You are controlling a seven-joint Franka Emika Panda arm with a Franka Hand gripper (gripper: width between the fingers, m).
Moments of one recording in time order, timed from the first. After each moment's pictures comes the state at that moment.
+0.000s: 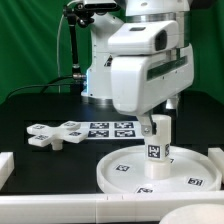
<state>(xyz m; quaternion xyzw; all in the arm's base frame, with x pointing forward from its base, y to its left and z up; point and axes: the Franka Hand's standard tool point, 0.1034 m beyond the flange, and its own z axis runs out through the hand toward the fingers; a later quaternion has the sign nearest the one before) 0.568 0.042 0.087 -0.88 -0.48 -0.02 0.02</state>
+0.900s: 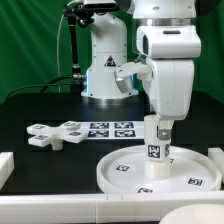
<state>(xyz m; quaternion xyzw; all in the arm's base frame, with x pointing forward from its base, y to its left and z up) 0.565 0.040 0.082 -0.71 -0.70 0.00 0.00</state>
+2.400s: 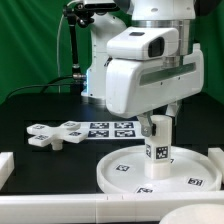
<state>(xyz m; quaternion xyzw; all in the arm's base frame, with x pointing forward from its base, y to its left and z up) 0.565 0.040 0.080 -0.94 -0.35 0.00 0.00</state>
